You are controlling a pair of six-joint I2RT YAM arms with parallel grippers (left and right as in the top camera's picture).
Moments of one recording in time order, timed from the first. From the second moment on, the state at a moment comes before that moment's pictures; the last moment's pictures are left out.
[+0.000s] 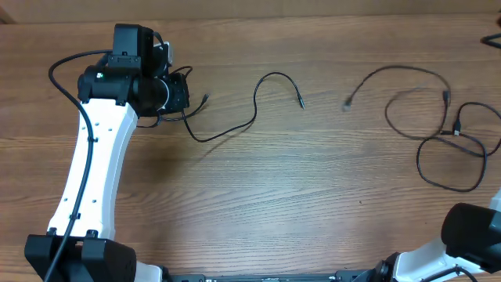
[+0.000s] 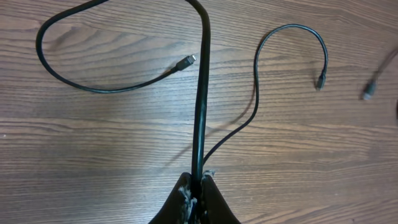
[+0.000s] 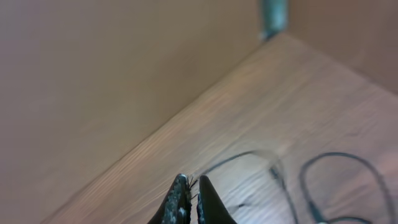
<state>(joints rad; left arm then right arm) -0.08 1.63 1.61 -1.09 0.21 -0.26 -0.44 1.78 2.13 -0.98 -0.07 0.38</state>
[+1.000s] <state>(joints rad) -0.30 1.64 1.61 -1.08 0.26 -0.16 -0.34 1.87 1.72 -1.05 -0.10 0.39</state>
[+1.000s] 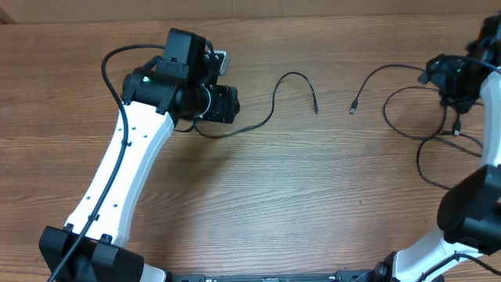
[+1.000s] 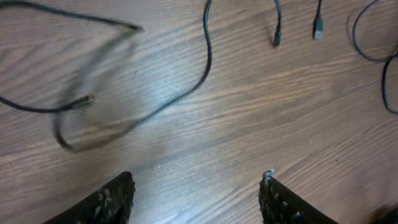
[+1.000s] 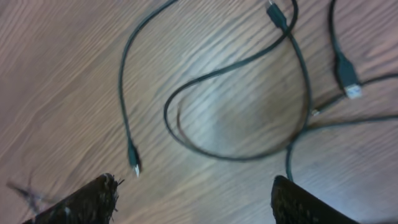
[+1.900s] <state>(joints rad) -0.30 1.64 1.61 -1.15 0.19 -0.16 -0.34 2.06 1.45 -0.42 -0.20 0.71</state>
